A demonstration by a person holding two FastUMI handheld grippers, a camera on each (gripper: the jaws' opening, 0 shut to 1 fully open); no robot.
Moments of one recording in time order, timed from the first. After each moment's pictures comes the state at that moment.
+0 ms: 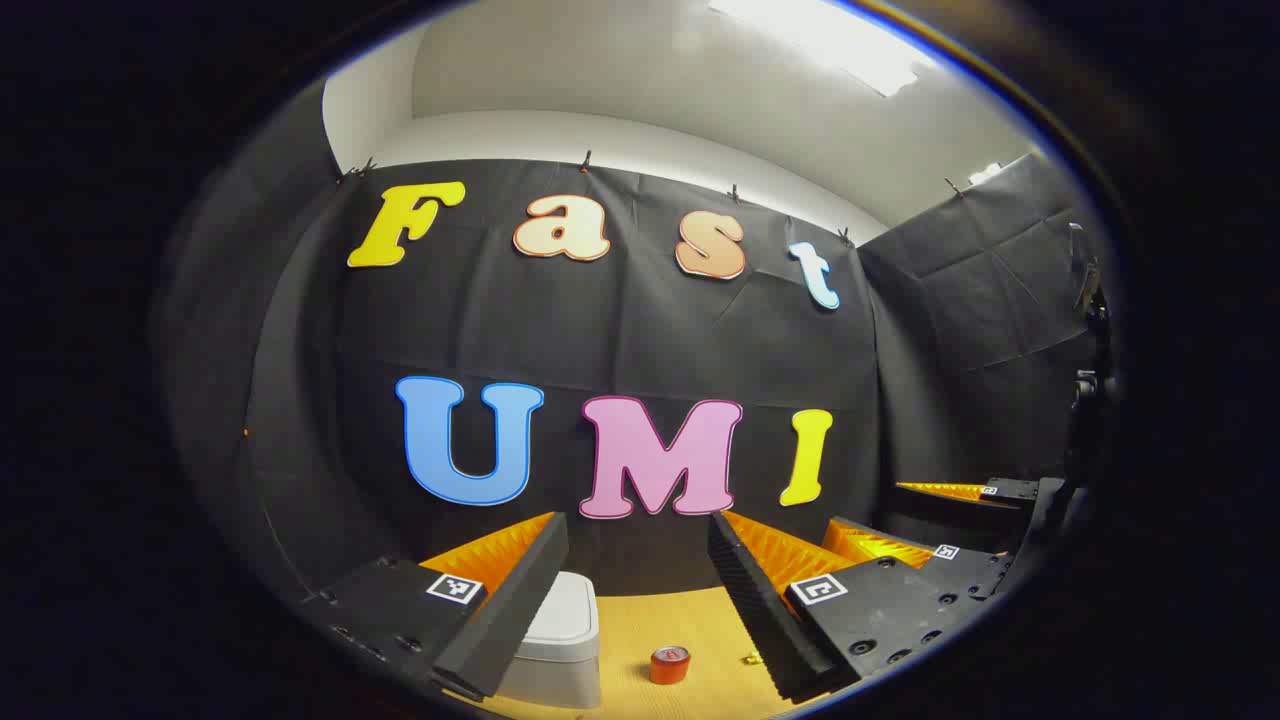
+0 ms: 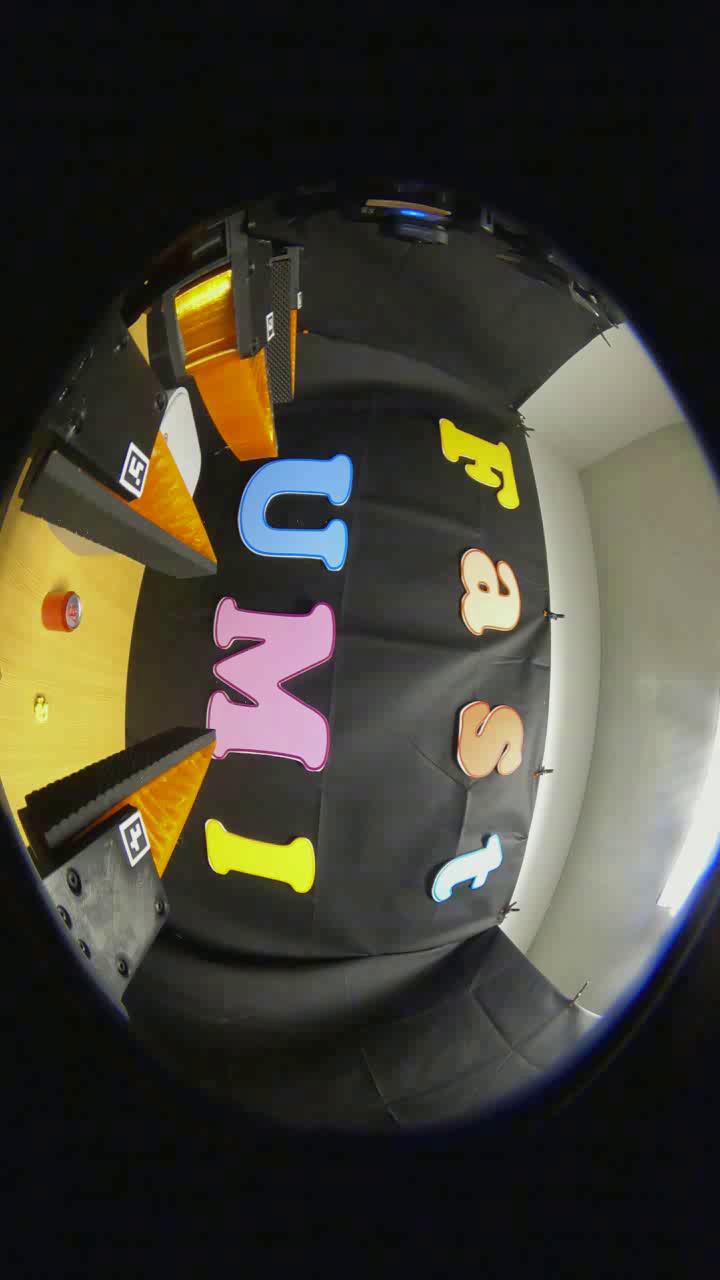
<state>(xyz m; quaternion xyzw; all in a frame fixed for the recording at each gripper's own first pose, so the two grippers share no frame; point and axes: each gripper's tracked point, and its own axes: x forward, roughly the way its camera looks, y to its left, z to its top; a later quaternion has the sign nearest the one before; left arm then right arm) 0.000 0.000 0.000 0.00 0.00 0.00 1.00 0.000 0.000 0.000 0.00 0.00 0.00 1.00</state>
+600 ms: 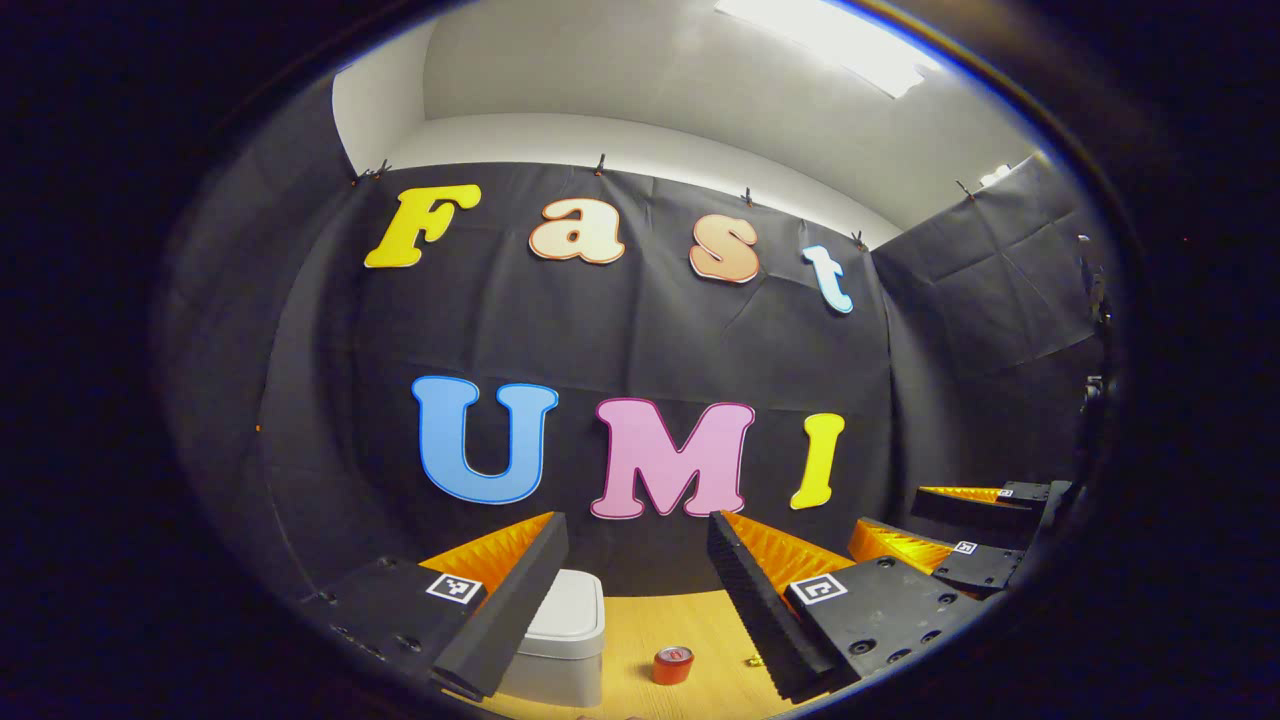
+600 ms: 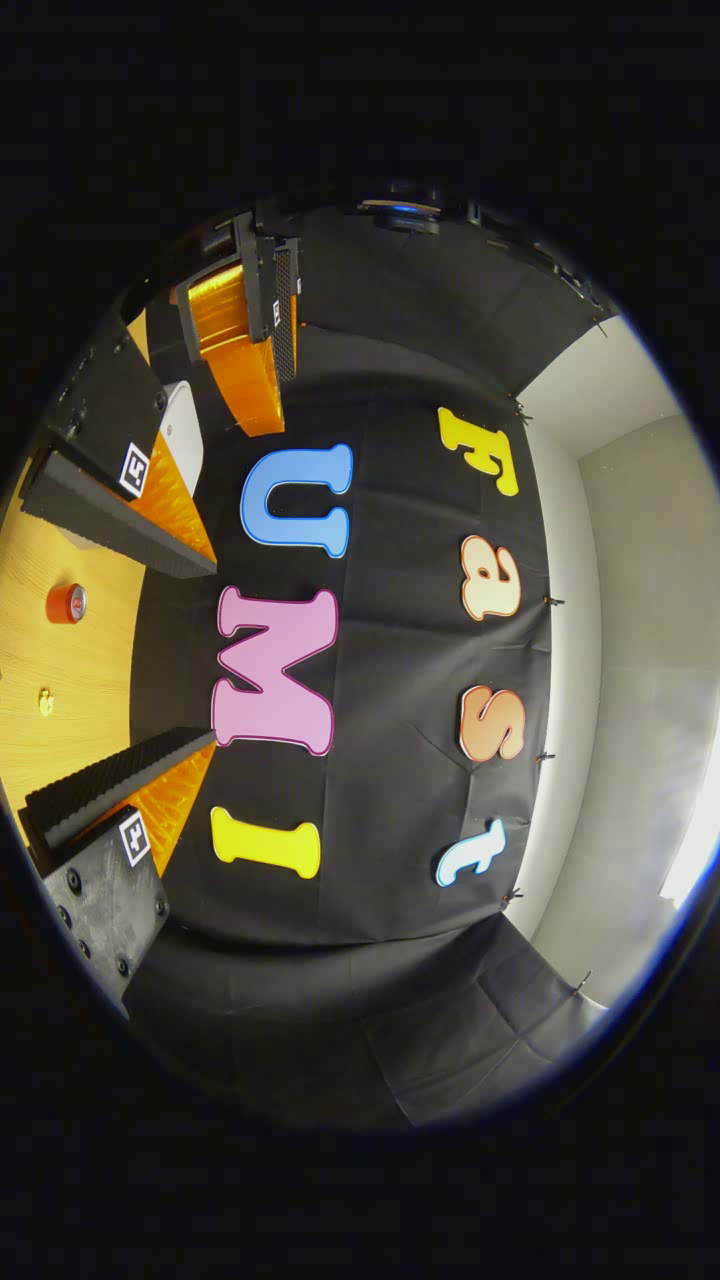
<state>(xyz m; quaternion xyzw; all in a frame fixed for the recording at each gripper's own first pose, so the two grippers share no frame) -0.008 0.012 0.000 -0.01 -0.01 0.03 1.00 -0.009 -0.017 0.001 0.01 0.00 -0.02 1.00</state>
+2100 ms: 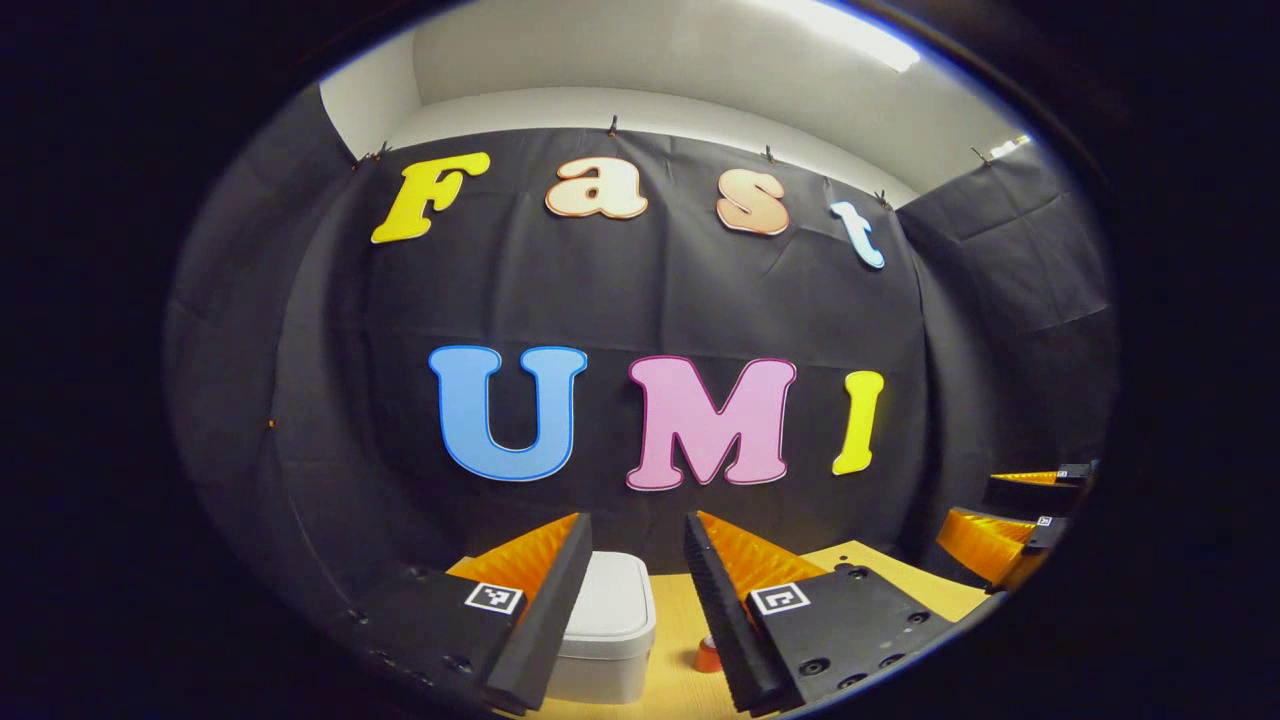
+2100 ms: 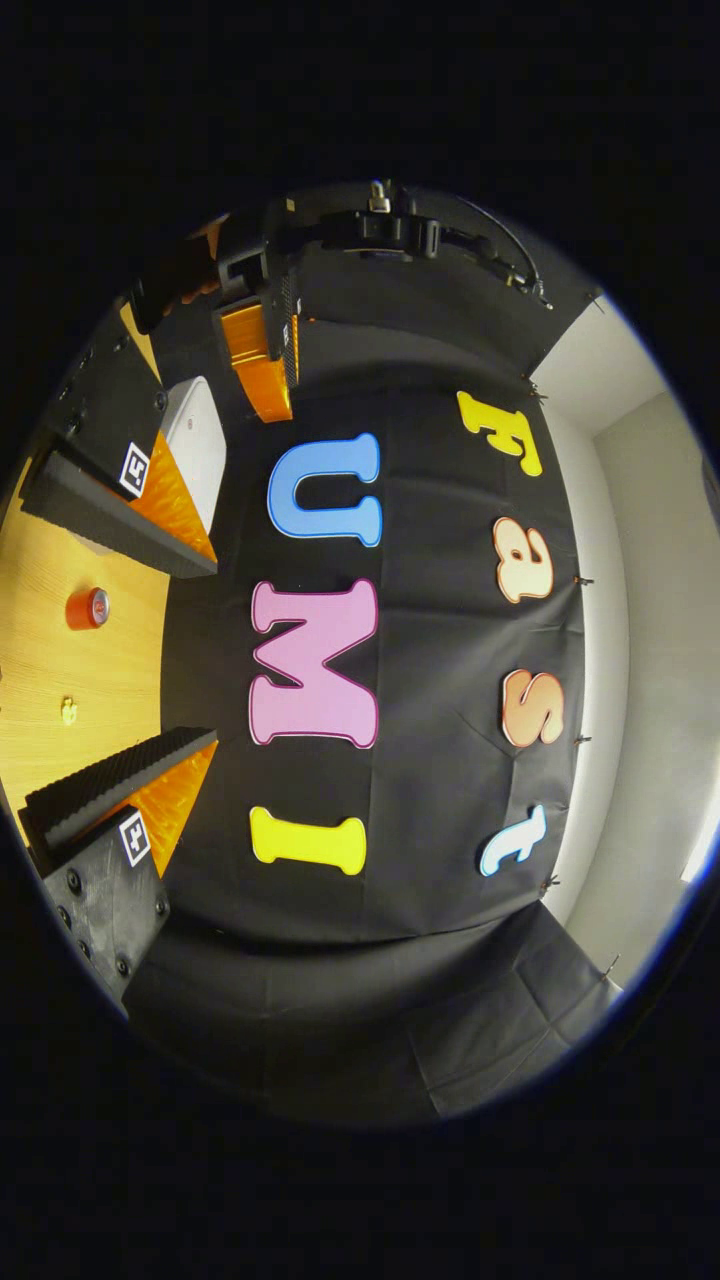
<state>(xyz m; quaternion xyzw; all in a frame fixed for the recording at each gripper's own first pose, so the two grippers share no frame) 0.039 0.058 -0.049 0.02 0.05 0.06 1.00 -0.005 -0.027 -0.044 0.03 0.06 -0.03 1.00</state>
